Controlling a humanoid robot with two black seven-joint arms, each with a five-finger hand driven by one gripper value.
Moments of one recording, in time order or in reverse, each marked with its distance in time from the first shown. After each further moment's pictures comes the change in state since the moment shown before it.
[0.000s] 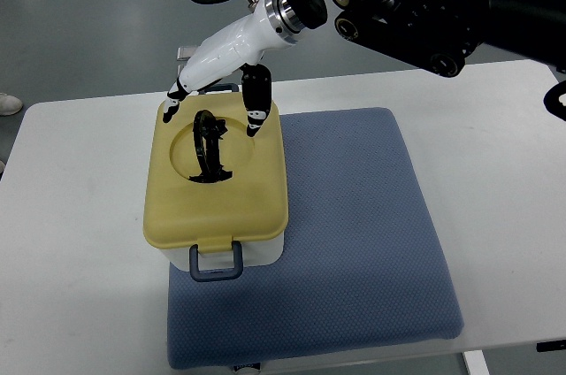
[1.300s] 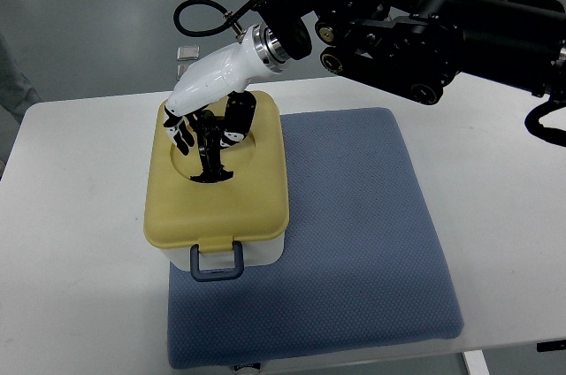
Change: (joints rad) left arm 0.000 0.000 0.000 0.000 0.000 0.000 0.000; right arm -0.058 0.044 -0.007 0.000 -0.006 -0.082 -0.001
